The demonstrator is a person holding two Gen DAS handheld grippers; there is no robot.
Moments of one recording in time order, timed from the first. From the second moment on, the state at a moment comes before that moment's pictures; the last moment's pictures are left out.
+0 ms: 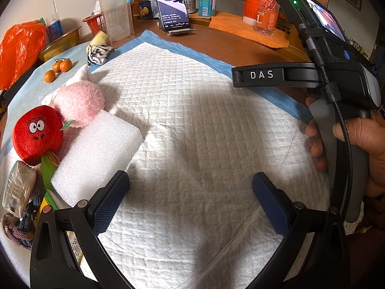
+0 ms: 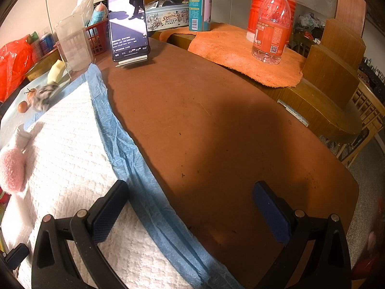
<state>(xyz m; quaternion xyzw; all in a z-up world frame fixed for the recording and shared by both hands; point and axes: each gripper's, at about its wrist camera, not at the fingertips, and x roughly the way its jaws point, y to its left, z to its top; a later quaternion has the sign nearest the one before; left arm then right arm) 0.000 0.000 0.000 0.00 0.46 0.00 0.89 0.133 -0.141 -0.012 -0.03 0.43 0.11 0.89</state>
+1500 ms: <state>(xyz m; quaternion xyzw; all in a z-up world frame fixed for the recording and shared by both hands) -0.006 -0.003 0.000 -0.01 0.46 0.01 0.89 0.133 -0.140 -0.012 -0.03 0.43 0.11 0.89</state>
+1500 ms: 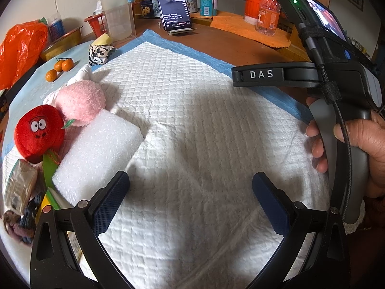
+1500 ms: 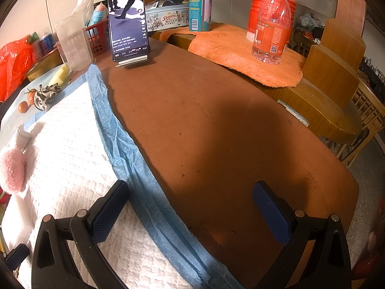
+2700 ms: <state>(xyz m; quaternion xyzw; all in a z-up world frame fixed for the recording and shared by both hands) -0.210 0.086 0.038 -0.06 0.39 0.26 0.88 0.073 -0.024 0.032 -0.09 0.39 0.50 0.77</state>
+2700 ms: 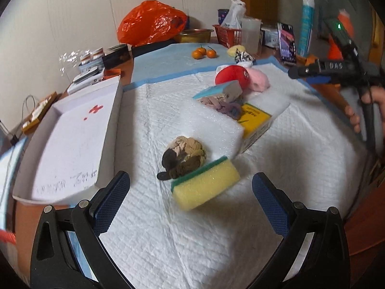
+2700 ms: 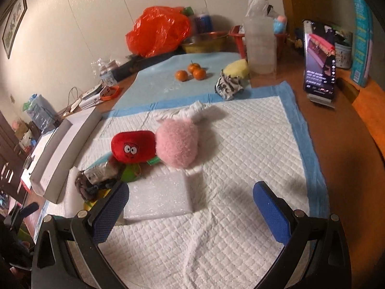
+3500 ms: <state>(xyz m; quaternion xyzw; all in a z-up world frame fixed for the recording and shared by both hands) -0.241 0.118 0.028 -0.16 0.38 0.24 0.88 -0.084 0.064 0.026 -0.26 0.32 0.66 0.62</state>
